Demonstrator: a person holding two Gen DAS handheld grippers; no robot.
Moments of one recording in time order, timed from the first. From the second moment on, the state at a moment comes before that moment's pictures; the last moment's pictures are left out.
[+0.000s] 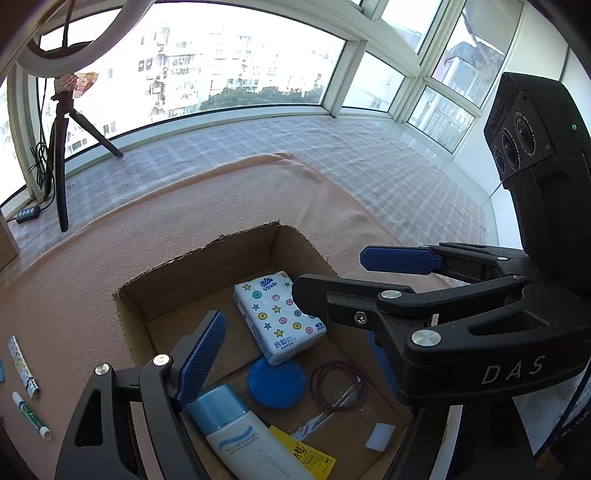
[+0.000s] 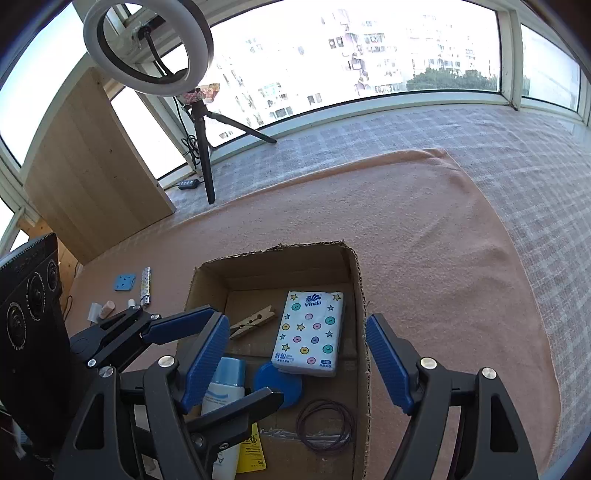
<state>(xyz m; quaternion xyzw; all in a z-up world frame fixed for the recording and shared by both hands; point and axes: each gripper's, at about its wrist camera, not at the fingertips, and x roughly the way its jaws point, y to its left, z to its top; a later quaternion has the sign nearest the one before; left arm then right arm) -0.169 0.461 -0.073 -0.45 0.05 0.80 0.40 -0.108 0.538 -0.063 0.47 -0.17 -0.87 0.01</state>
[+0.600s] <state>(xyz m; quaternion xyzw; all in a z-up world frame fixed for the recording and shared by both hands) -0.165 0.375 -0.062 -0.44 0.03 0.82 0.36 -0.098 0.502 -0.060 0.47 -0.16 -0.87 0.00</state>
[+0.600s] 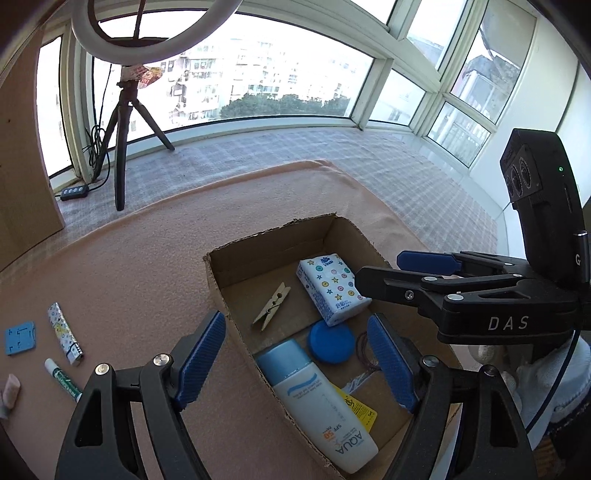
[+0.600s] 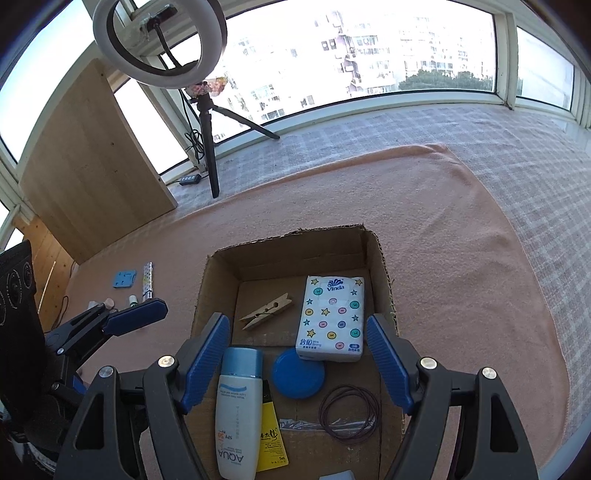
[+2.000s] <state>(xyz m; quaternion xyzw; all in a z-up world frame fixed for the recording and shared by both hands) -0.248 0.042 -0.124 -0.52 0.01 0.84 0.14 -0.178 0.253 -0.095 0.53 -0.09 -0.83 0.15</state>
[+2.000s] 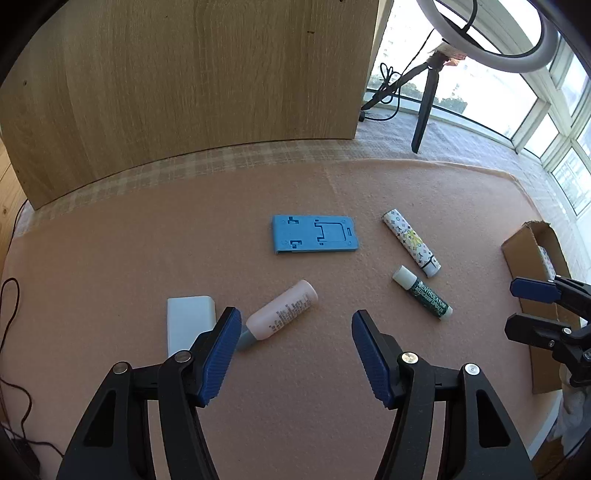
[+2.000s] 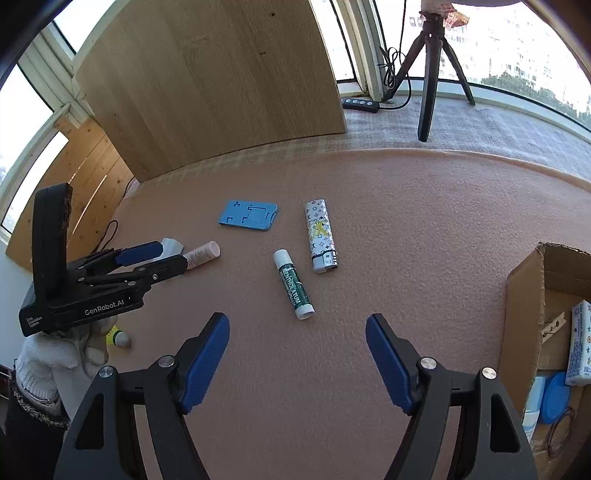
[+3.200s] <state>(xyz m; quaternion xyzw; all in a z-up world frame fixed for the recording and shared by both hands) -0.259 0.058 -0.162 -0.56 0.01 0.82 0.13 -0.225 0.202 -0.151 0.59 -0.01 -0.80 0.13</state>
